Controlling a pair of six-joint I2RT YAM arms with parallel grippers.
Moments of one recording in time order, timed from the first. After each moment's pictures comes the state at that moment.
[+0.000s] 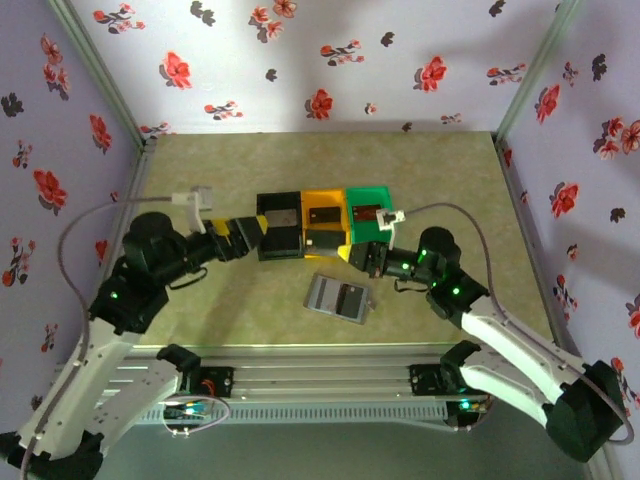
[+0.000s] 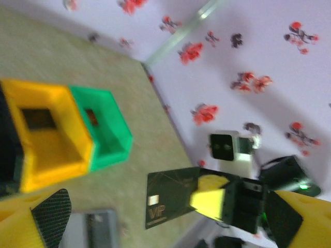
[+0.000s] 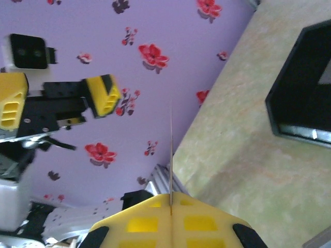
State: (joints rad) left arm -0.49 0.75 1.01 -0.52 0.32 -0.65; right arm 0.60 0.90 0.58 0.18 -0.66 0.86
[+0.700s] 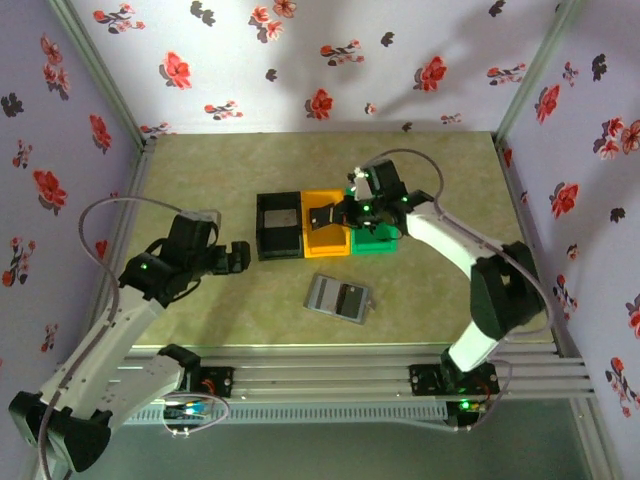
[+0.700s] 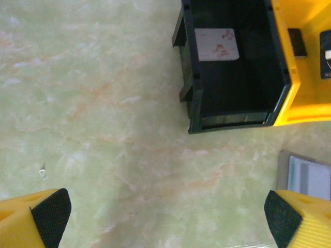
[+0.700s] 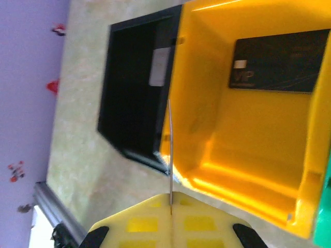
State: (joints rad) left arm -0.48 0.90 0.91 -0.88 -0.14 -0.39; right arm 0.50 1.67 1.24 -0.41 -0.49 0.57
